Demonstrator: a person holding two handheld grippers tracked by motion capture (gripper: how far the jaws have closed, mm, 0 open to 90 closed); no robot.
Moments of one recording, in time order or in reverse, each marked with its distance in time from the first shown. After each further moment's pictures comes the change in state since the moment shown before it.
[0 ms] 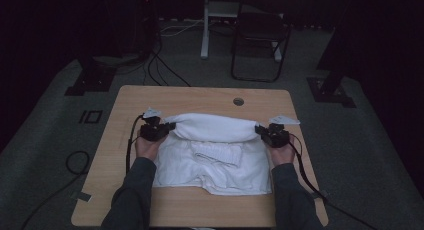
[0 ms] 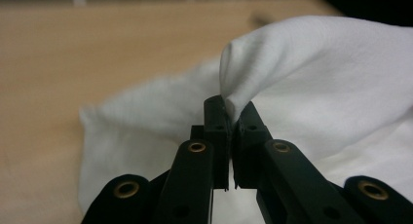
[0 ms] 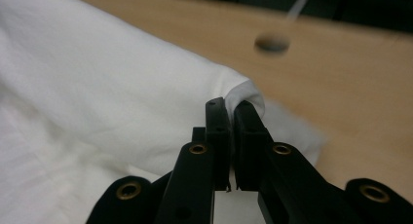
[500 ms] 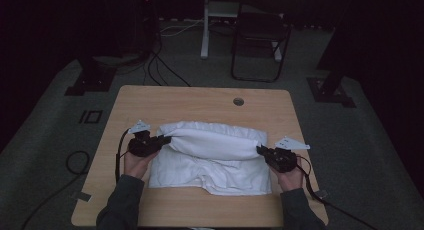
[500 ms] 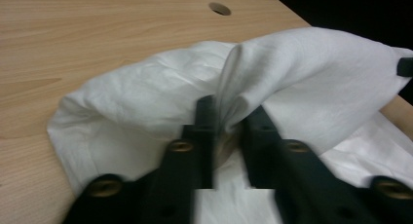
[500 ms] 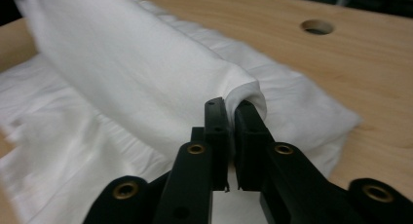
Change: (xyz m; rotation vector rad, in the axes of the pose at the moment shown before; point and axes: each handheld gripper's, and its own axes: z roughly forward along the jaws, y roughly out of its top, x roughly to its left) left arm -0.007 -0.040 -0.035 0.045 -0.094 -0.012; right arm 0.030 -0.048 -0.051 0.005 0.140 -0.059
